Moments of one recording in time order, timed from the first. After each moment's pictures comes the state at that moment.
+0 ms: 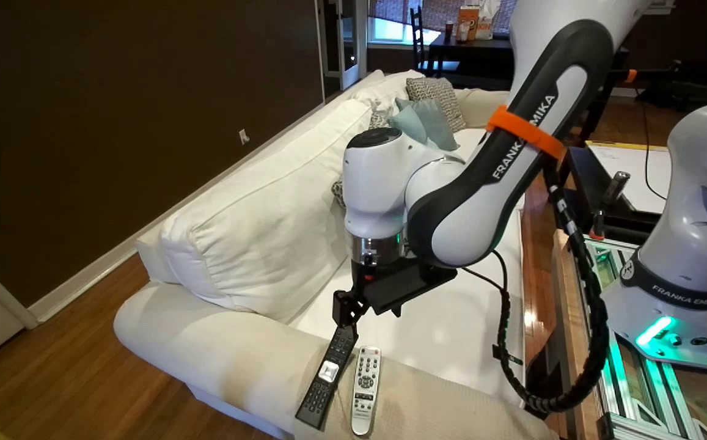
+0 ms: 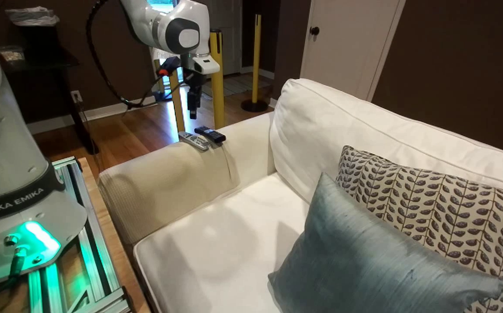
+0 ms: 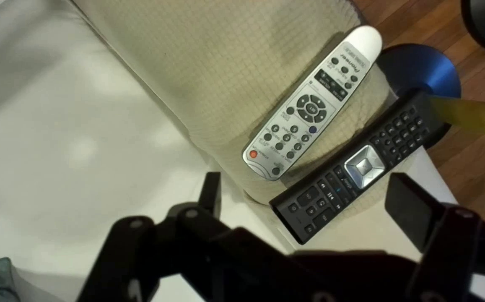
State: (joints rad) arm 0.27 0.30 0.16 -2.34 0.09 2.63 0.99
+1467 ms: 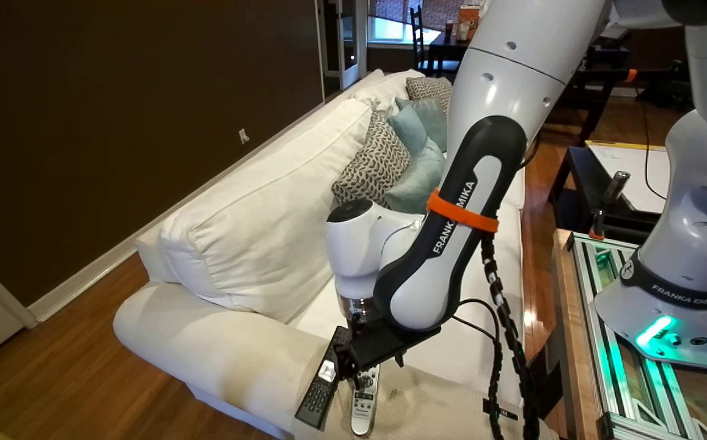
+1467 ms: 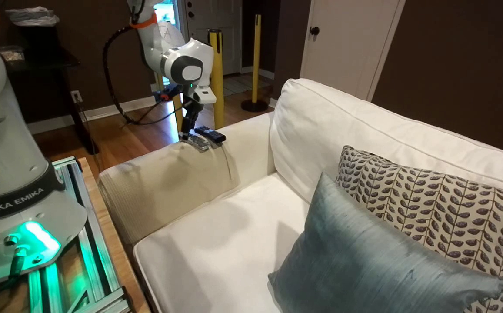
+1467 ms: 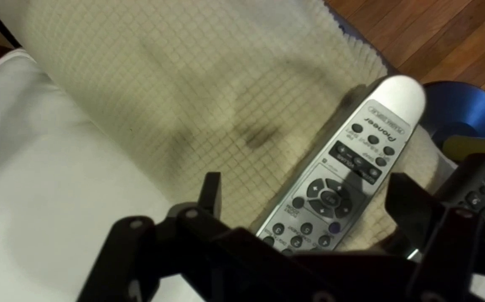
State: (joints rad) arm 0.31 0.59 0.18 -2.18 0.21 2.65 0.97
